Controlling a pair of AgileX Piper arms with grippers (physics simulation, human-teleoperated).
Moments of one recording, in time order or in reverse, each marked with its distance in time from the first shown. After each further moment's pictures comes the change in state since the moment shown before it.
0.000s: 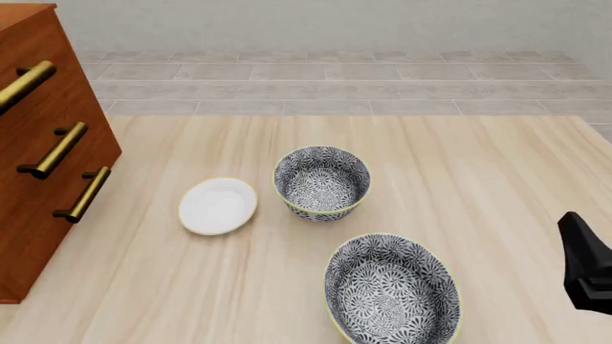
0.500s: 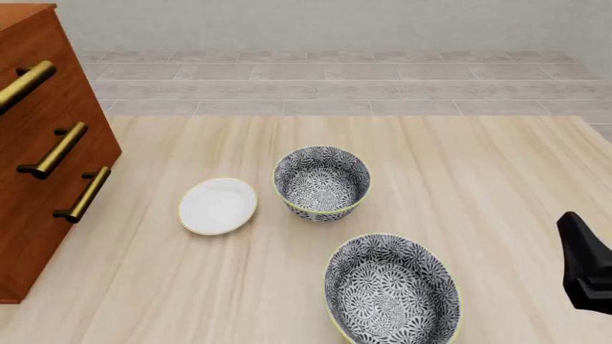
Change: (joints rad) left arm 0.023 0.031 -0.024 0.023 0.041; right arm 0.002 0.008 0.002 -0.008 0.001
